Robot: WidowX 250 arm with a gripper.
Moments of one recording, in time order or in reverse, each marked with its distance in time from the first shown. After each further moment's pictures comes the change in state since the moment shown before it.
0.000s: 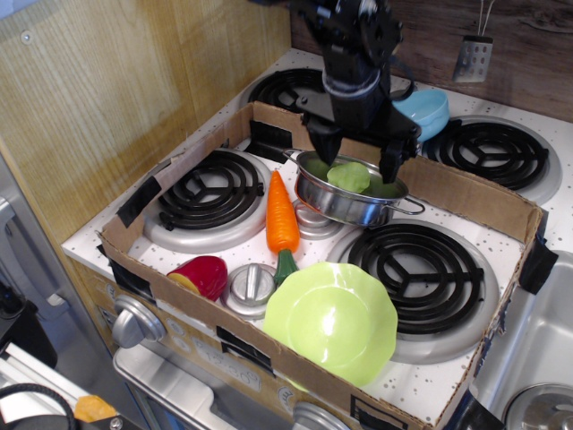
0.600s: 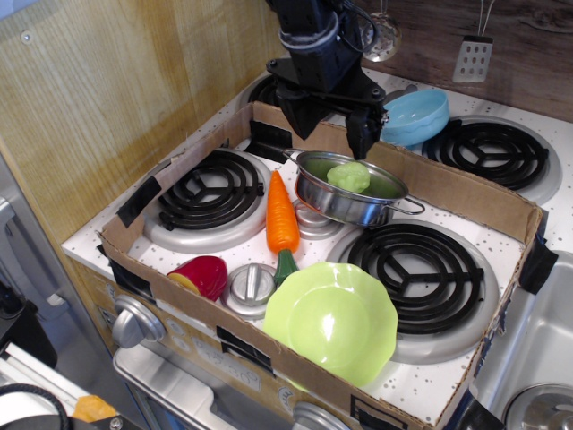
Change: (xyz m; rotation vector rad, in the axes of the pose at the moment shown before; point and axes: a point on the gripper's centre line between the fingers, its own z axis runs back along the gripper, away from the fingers) arm -0.003 0.015 0.036 -0.092 0.059 -0.117
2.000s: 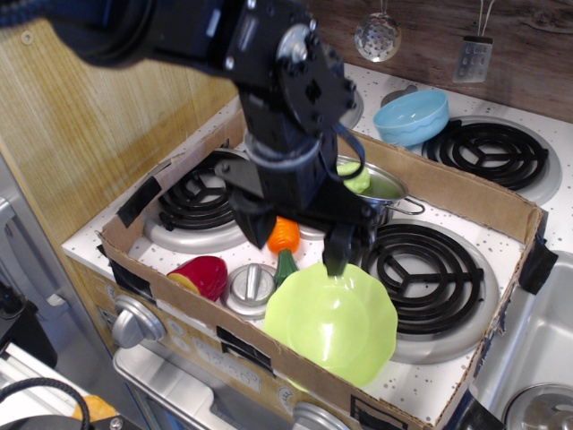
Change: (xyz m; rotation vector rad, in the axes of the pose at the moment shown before) arm -0.103 -0.042 0.040 0.105 0.059 0.148
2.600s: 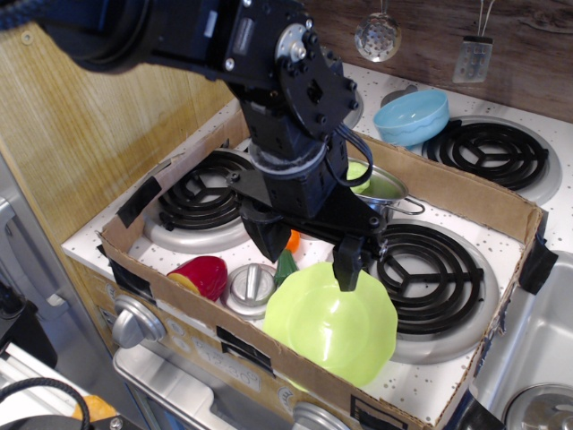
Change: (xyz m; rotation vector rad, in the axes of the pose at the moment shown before) arm -0.010 -0.012 -0.004 -0.080 0.027 -0.042
